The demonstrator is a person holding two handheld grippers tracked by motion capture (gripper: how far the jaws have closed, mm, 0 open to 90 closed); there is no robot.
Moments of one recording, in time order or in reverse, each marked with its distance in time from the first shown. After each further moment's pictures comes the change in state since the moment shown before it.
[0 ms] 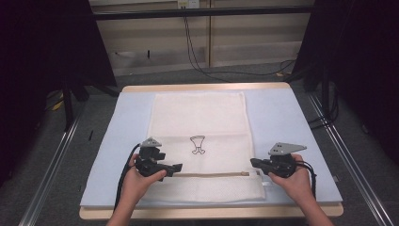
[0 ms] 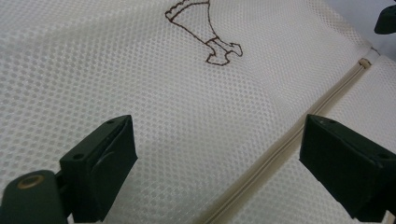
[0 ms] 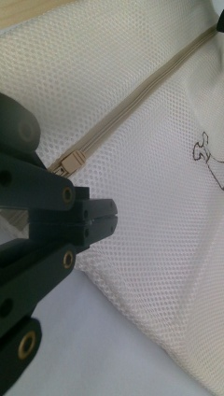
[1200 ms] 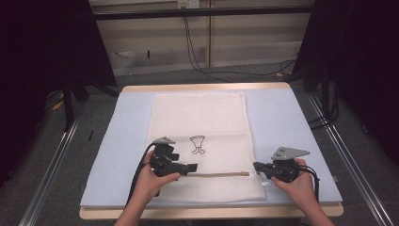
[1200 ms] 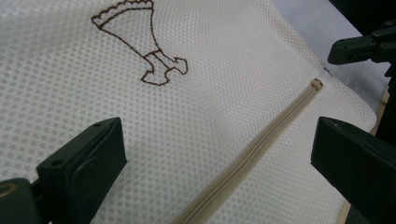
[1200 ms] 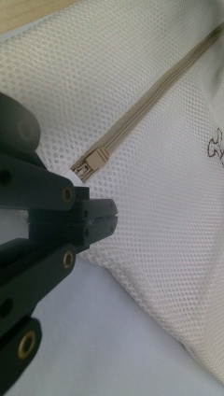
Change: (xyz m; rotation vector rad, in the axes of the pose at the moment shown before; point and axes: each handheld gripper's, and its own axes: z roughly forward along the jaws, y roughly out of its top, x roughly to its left) left arm -0.026 0.017 0.026 0.011 -0.112 -0.075; right arm 0.001 -0.014 -0.005 0.007 -0.020 -0.004
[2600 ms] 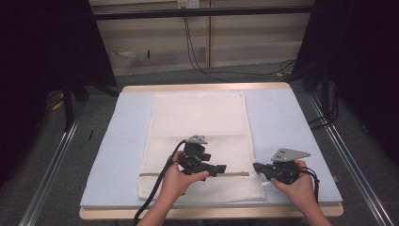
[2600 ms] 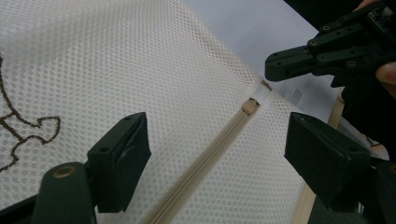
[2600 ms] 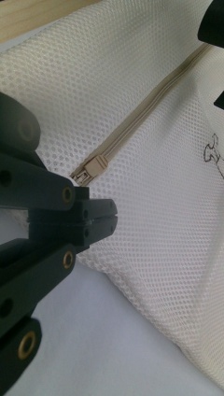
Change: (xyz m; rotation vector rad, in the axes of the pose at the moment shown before) left arm -0.067 0.028 0.044 0.024 -0.083 0.107; right arm 0.004 -0.001 -0.002 -0.016 0.000 -0.001
